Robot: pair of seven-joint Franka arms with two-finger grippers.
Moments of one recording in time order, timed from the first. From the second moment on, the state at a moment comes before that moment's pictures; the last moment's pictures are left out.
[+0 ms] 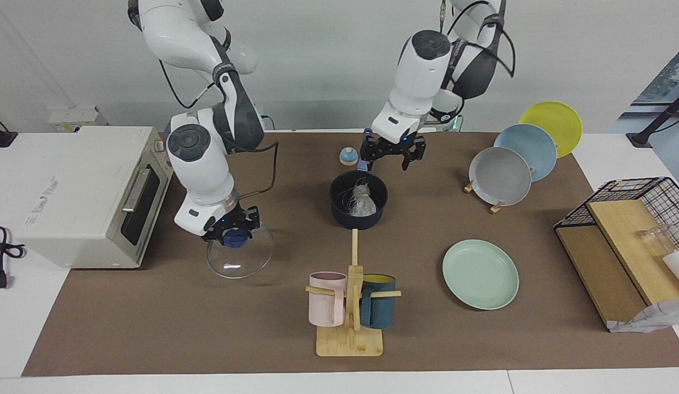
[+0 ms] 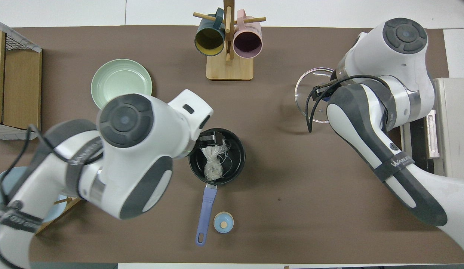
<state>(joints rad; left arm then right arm) -0.55 0.08 -0.11 -1.87 -0.09 2.02 -0.59 -0.20 0.40 0.43 -1.64 -0.18 2.01 0.00</state>
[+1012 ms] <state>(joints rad) -0.61 0.25 -0.10 -1.97 -0.09 2.21 -0.60 -0.26 0.41 0.43 -1.84 -0.18 2.19 -0.01</state>
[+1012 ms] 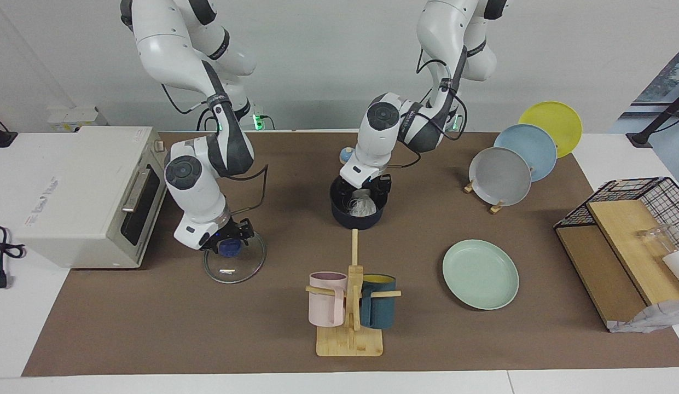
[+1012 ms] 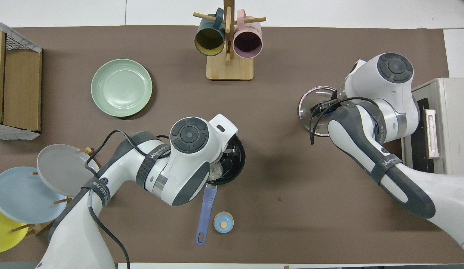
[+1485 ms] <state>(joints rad) -0.64 0.28 -0.10 -1.97 -0.10 2.23 -0.63 -0.26 0.29 0.43 -1.72 -0.18 1.92 -0.01</state>
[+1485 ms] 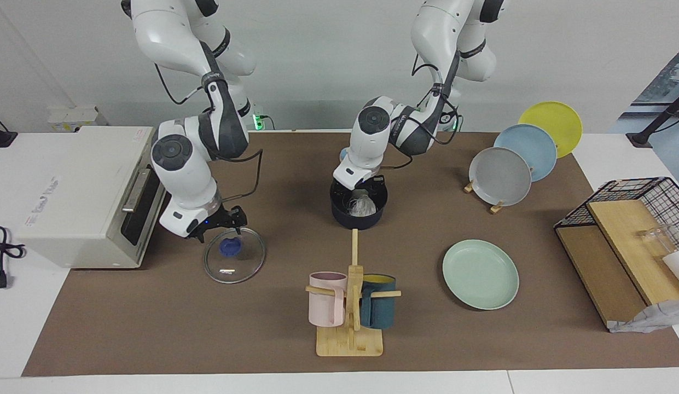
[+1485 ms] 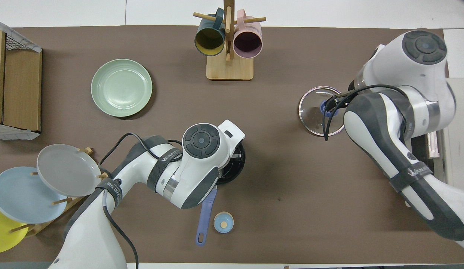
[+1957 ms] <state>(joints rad) -0.65 0.27 -0.09 -1.97 -0.10 2.23 -0.64 -0.30 0.07 0.43 -1.63 -0.10 1.60 -0.01</state>
